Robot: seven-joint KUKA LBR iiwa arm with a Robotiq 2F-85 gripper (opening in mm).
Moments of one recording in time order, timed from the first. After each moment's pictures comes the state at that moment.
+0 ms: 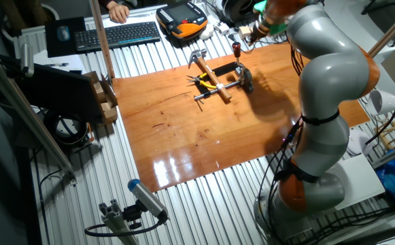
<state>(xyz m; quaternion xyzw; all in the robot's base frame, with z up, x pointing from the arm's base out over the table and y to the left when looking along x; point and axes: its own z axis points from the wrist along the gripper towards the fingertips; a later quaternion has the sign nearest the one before) 0.720 -0.109 0.266 -0.09 0.99 -0.01 0.13</state>
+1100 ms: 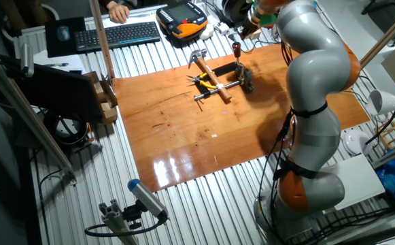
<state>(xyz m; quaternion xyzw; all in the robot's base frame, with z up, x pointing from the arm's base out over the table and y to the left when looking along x) 0.763 -0.095 0.255 -0.03 0.99 0.02 0.12</state>
